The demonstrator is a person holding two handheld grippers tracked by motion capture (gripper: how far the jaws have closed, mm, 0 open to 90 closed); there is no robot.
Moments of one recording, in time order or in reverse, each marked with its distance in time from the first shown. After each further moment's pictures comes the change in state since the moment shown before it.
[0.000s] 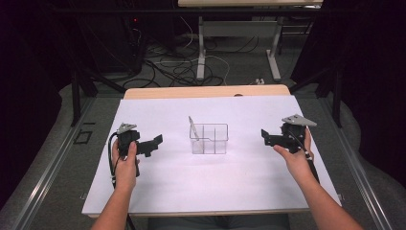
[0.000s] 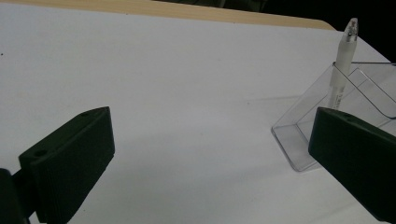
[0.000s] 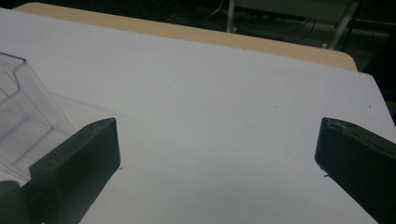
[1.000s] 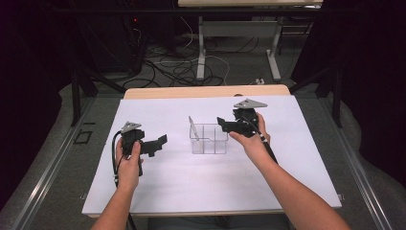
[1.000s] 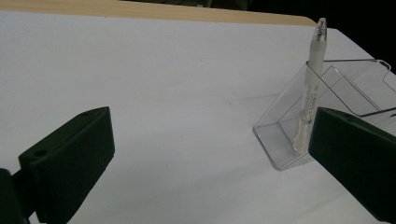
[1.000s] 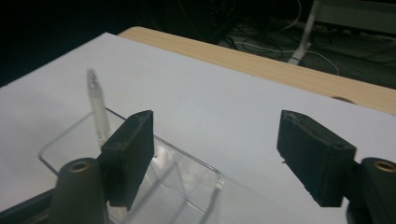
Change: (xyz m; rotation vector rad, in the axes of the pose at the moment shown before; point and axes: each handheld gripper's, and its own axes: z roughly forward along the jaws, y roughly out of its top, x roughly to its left) left arm -0.011 0.004 0.002 0.013 -0.043 0.032; right arm 0.111 0.065 0.050 -0.003 0.240 -0.056
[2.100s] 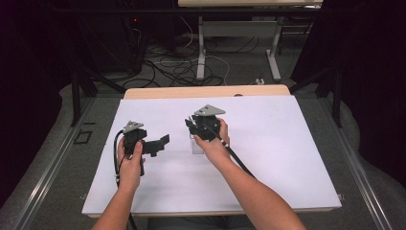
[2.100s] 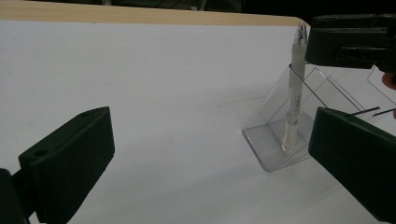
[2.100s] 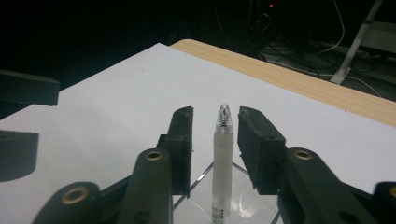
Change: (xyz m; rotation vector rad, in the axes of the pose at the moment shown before) left arm -0.009 0.003 -0.001 -0.008 -0.020 0.024; right arm 0.093 0.003 0.063 -0.057 0.099 -0.077
